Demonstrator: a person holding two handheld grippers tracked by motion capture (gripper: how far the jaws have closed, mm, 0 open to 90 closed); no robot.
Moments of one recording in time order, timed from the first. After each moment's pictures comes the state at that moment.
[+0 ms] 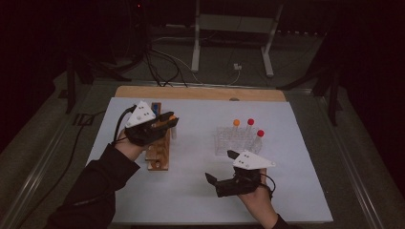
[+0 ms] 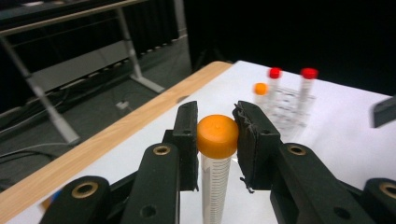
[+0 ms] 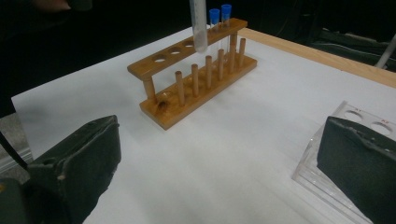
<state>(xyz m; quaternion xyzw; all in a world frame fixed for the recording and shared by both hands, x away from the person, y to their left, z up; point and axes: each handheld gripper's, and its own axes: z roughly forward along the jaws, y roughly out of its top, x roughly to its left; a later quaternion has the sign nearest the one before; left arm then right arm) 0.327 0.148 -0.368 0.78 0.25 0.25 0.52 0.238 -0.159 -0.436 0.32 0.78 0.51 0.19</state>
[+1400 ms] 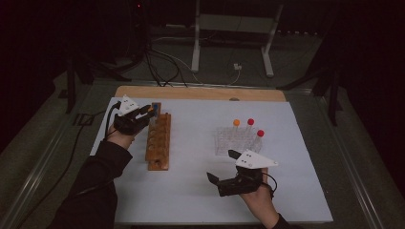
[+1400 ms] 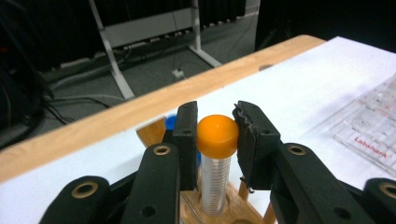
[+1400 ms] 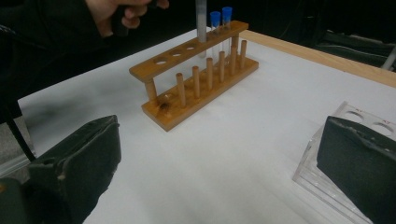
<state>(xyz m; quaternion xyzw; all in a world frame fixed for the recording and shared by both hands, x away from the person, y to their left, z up) 0.387 0.194 -0.425 0.74 0.37 0.29 0.47 0.240 -0.164 -0.437 0.31 0.77 0.52 0.18</state>
